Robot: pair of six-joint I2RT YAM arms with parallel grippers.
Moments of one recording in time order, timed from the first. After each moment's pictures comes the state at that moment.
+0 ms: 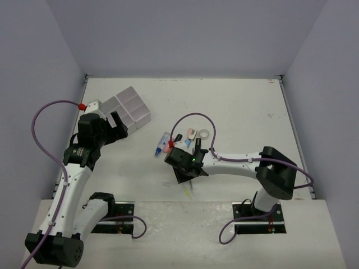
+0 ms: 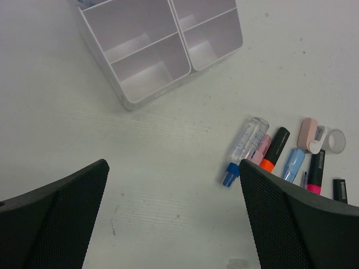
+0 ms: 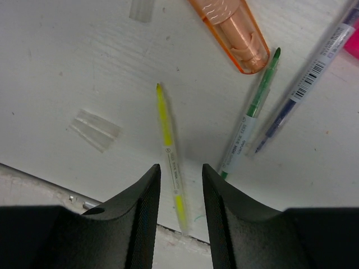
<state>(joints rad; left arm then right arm) -0.09 0.85 0.85 -0.60 -0.05 -0.41 1.16 1.67 1.05 -0.59 0.21 0.75</state>
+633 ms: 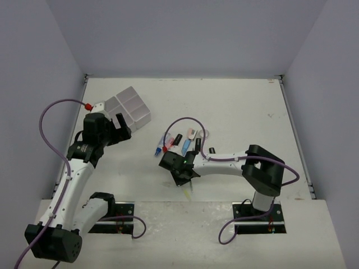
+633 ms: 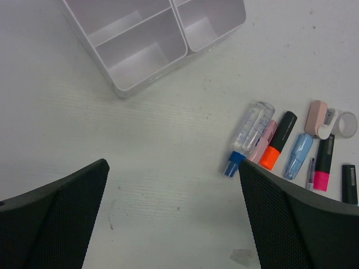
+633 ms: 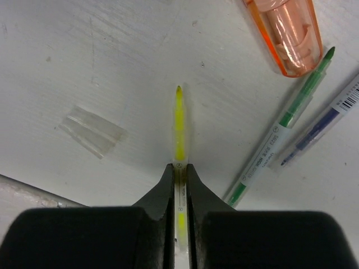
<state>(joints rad) -0.12 0.90 0.84 -0.60 -0.04 -0.41 1.19 1.79 1.11 -0.61 0.18 0.71</state>
